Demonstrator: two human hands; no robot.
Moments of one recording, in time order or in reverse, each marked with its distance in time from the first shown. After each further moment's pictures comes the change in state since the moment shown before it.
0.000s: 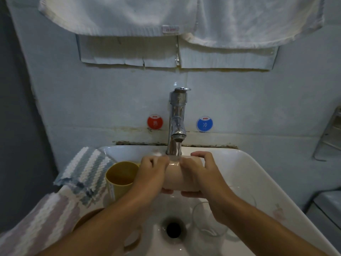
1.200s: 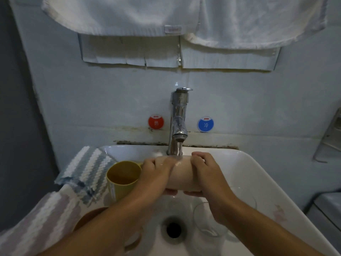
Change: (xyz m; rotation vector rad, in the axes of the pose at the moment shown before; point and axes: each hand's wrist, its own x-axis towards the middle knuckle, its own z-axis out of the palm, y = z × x) left_hand -0.002 -0.001 0.002 -0.083 -0.057 0.002; right_hand 0.004 0.005 -0.003 -0.014 0.050 -0.049
